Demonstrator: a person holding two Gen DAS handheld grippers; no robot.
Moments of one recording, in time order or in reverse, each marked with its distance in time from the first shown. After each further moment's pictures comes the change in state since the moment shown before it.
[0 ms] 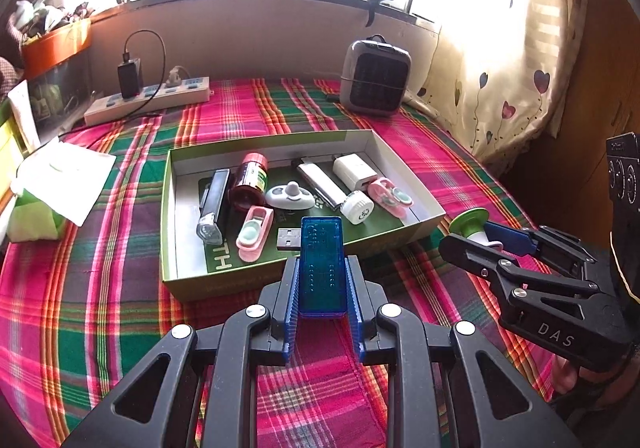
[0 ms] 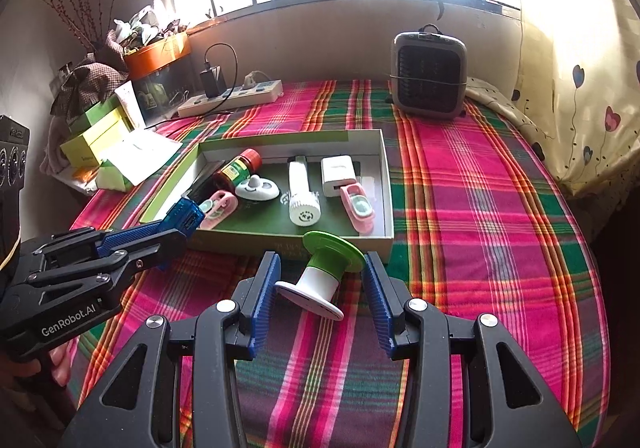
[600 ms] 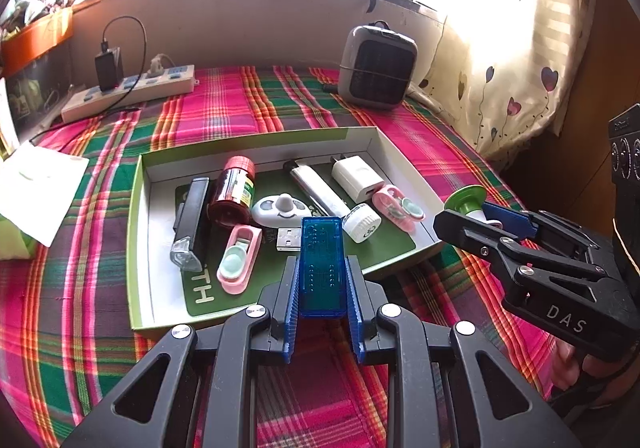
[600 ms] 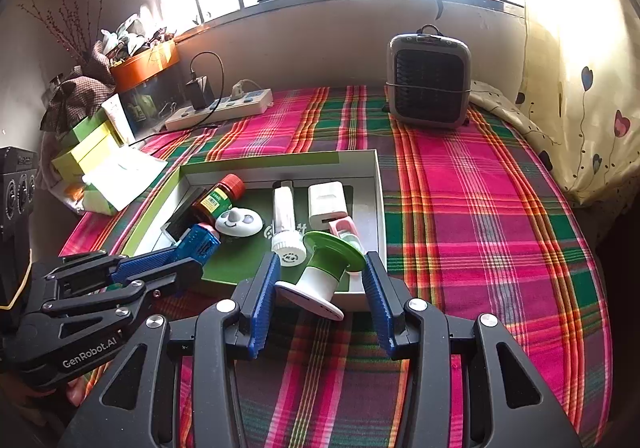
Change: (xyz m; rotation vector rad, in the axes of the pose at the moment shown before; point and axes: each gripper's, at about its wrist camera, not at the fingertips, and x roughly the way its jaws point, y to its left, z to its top) left arm 0.039 0.005 0.021 -0.009 0.052 -0.035; right arm 0.026 -0.013 0.027 0.024 -0.004 0.001
